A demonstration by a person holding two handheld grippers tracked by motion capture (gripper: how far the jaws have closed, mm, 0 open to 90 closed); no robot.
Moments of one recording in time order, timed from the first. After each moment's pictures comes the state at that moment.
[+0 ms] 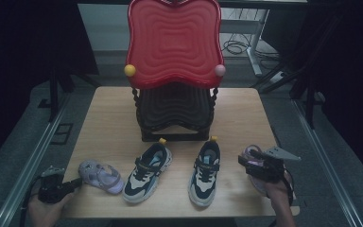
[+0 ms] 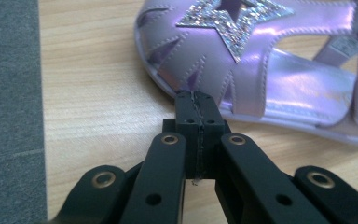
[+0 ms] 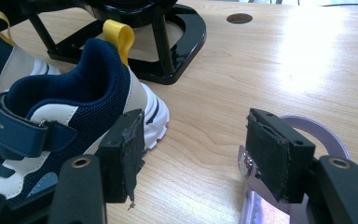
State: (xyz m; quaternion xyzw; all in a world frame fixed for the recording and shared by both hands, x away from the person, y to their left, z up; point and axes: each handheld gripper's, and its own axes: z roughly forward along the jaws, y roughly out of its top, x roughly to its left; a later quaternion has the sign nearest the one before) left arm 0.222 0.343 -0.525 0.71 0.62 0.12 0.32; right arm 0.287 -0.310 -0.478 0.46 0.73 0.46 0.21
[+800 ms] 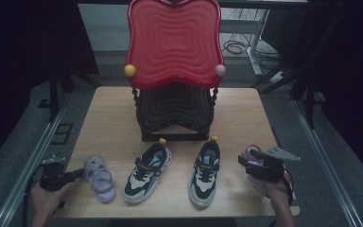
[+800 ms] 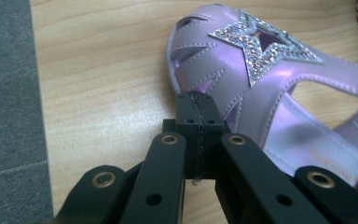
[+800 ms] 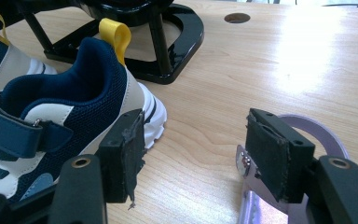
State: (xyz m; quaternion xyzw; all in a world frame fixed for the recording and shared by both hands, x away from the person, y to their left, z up) left arm 0.257 0.355 -0.525 0.72 0.60 0.09 0.34; right arm 0.288 -0.310 -0.480 0.46 0.73 0.46 0.21
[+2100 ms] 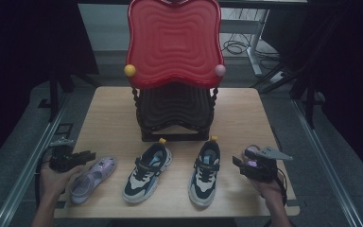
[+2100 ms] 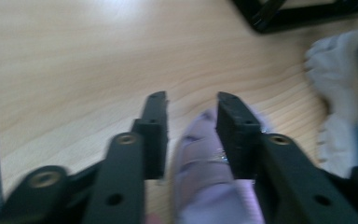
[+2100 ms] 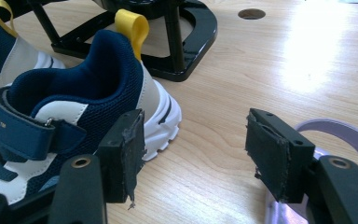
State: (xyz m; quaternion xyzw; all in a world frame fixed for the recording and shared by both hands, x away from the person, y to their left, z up) left arm 0.296 0.332 -0.489 0.73 0.55 0.11 0.39; right arm 0.290 -0.294 -0.485 0.45 0.74 0.46 0.21
